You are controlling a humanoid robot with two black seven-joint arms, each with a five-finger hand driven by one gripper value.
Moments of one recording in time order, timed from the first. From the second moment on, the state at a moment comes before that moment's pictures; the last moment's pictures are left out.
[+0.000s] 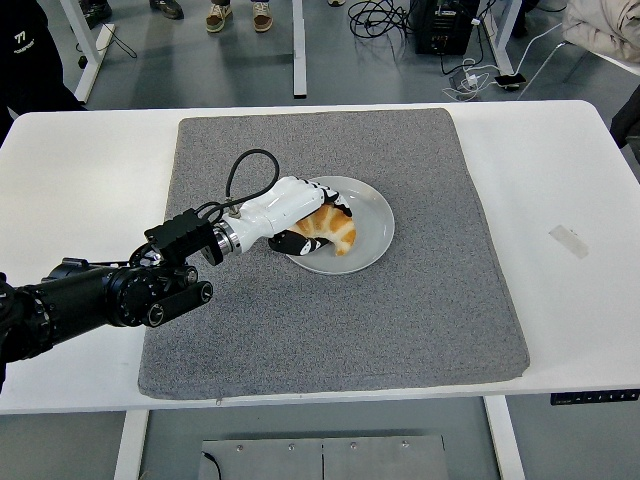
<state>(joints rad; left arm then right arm) -1.04 0.04 0.23 -0.60 1.07 0.53 -0.53 -0.09 0.00 0.09 0.15 -0.08 -0.05 0.23</state>
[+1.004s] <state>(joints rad) -1.06 0.12 0.13 -0.70 0.93 0.43 -0.61 -0.09 0.00 0.09 0.15 -0.08 -0.05 0.23</state>
